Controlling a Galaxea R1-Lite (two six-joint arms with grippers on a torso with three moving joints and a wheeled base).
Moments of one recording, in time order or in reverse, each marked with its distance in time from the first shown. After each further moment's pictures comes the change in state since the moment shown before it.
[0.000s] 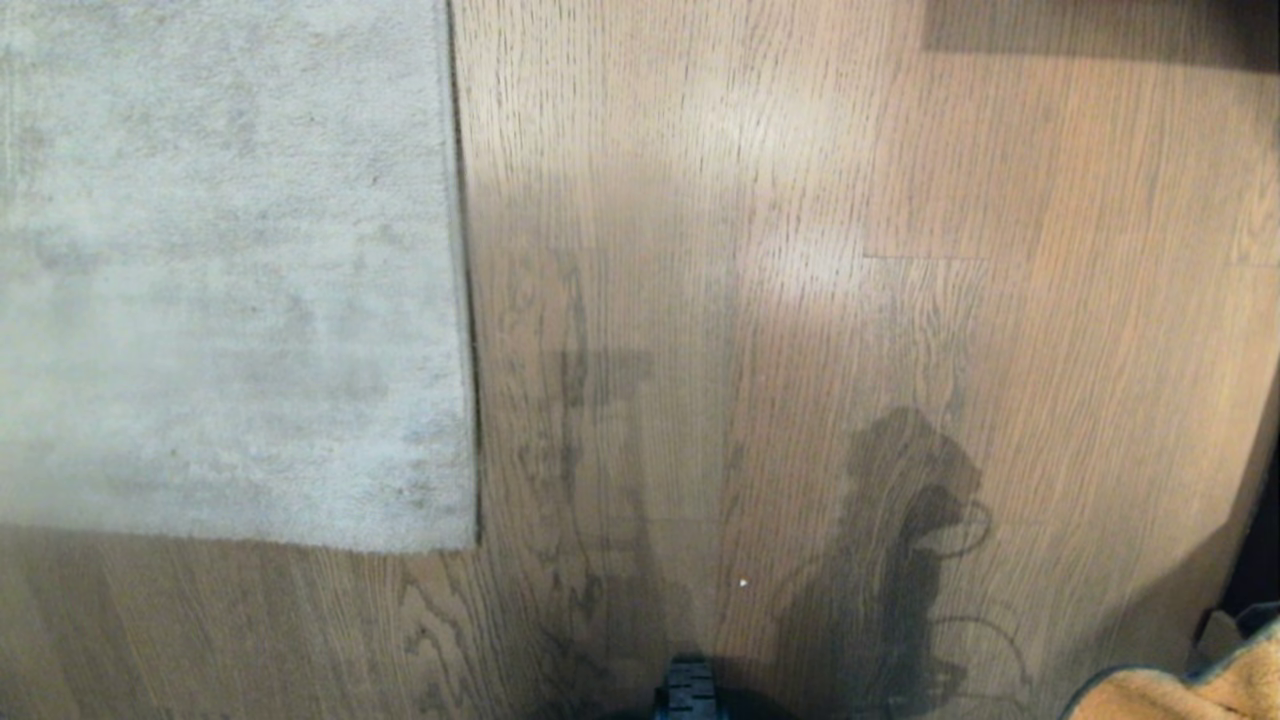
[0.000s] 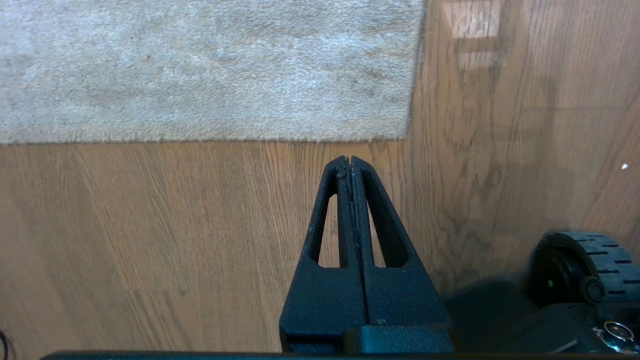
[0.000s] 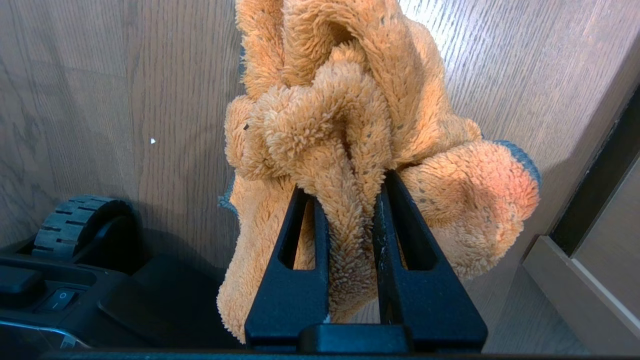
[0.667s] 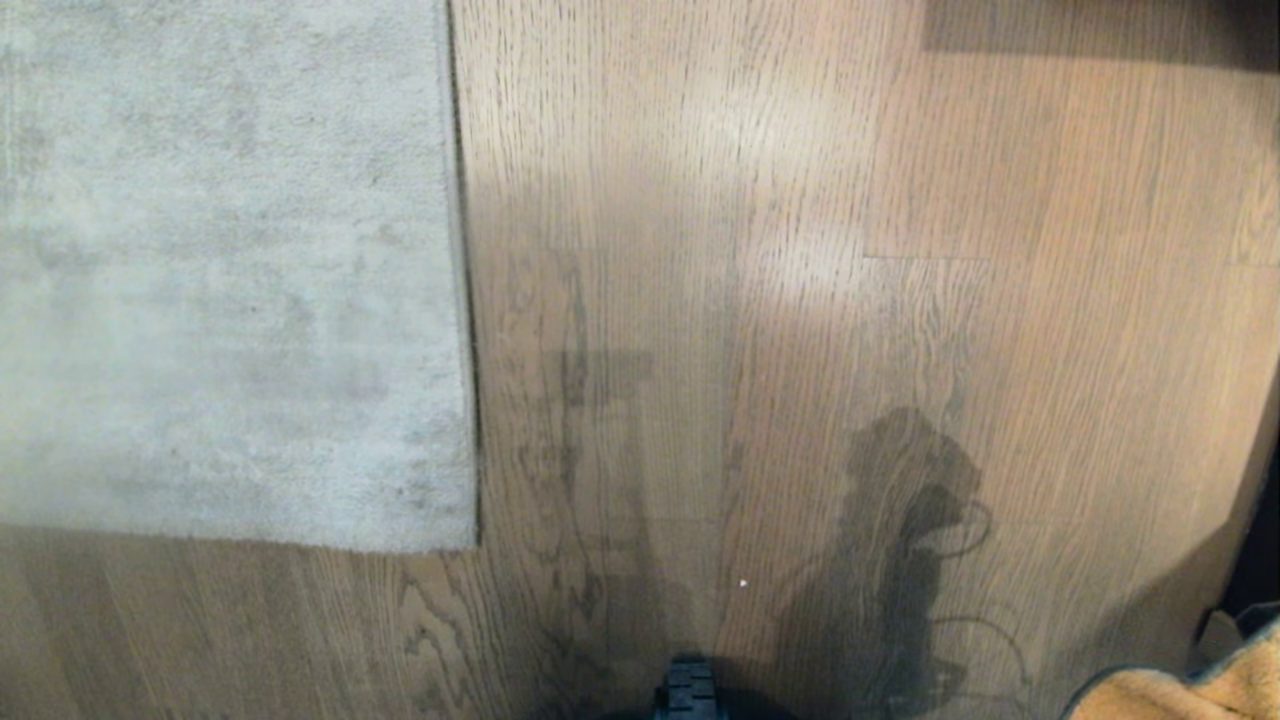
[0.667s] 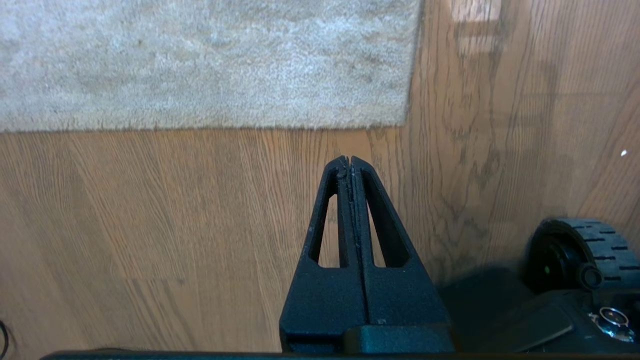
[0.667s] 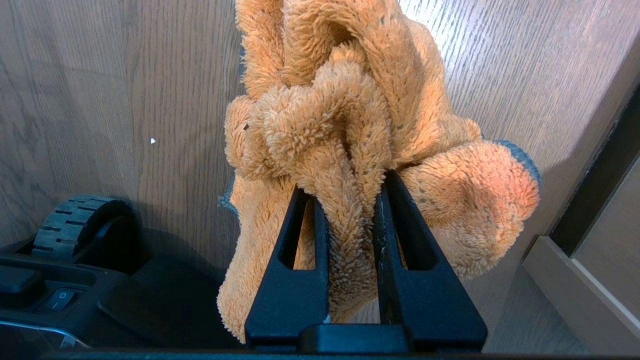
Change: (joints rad) left arm 0.000 0.024 -0.008 0.025 -0.007 0.000; right arm 0.000 0.000 0.000 0.000 0.000 0.000
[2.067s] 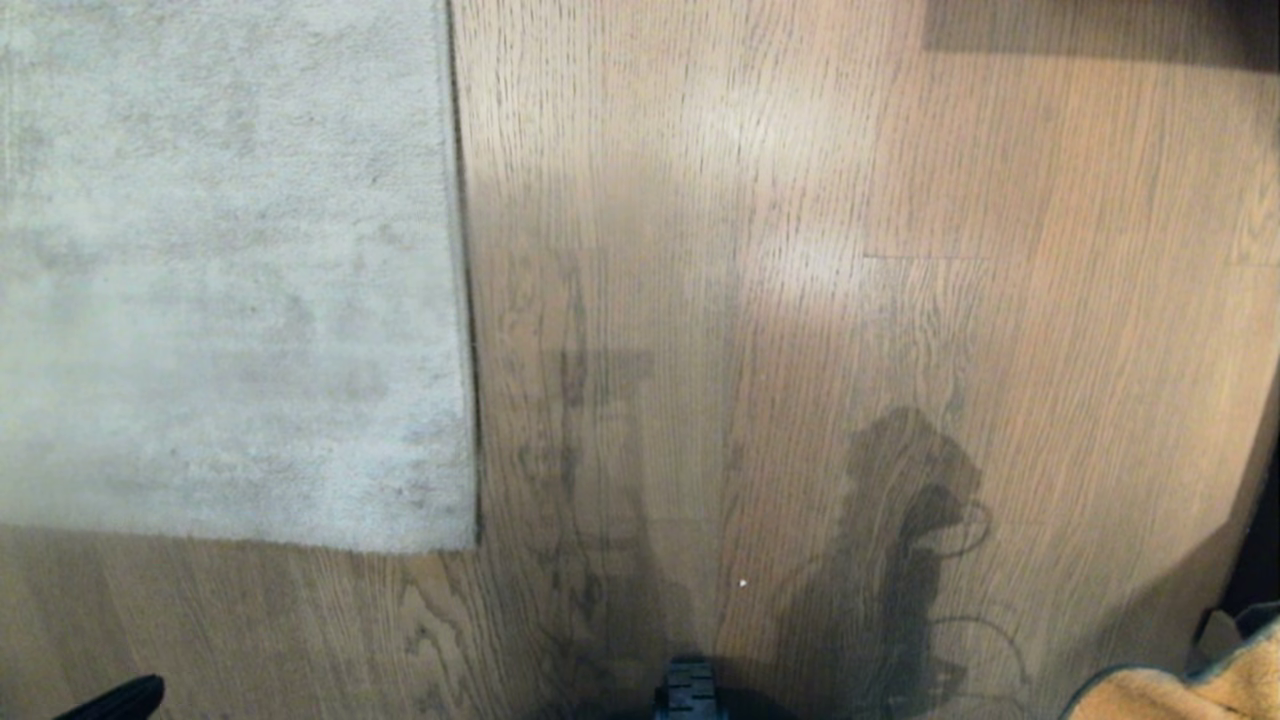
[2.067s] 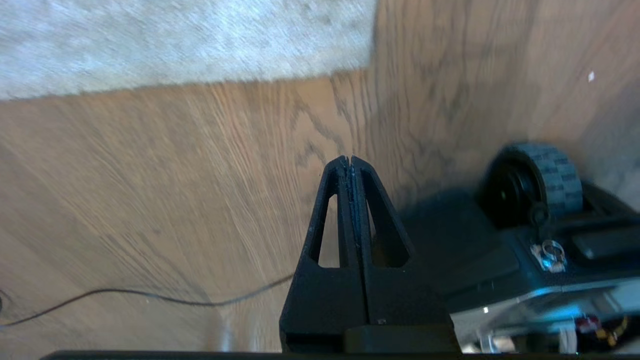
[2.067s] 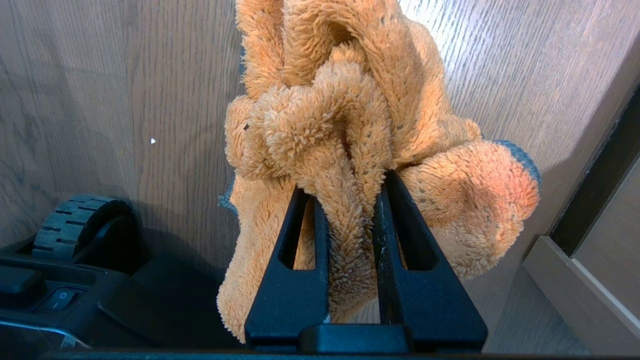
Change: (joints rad) left arm -0.102 0.578 -0.245 0.018 -0.021 -0.001; right arm 0.000 0.000 0.000 0.000 0.000 0.000
